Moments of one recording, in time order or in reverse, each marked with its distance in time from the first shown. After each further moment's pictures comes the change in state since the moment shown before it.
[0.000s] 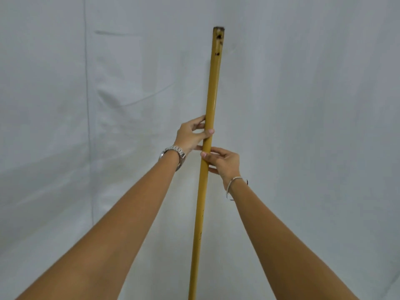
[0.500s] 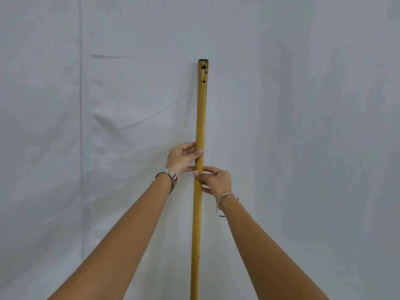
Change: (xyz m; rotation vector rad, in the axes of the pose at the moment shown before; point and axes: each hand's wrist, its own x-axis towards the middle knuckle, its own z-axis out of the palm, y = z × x) left_hand 0.037 -0.036 -0.020 -0.148 0.074 -0.142; right_hand 0.047 0.026 0.024 -0.042 0.000 0.086
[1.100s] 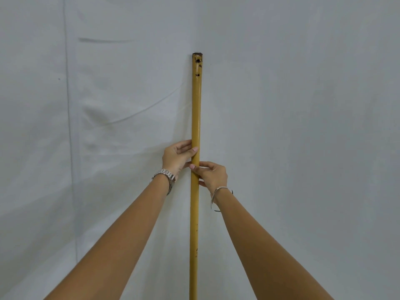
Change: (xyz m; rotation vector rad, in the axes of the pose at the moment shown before) left_hand 0.018 -0.017 -0.003 -0.003 0.086 0.042; right_hand 0.027 0.010 0.012 -0.089 0.071 -0.029
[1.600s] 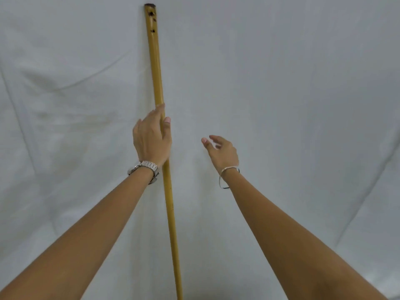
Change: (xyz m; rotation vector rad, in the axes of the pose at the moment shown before) left_hand -0.075 -0.013 0.023 0.809 0.242 0.635; right_hand -0.065 0.014 -0.101 -0.421 0.249 -0.124
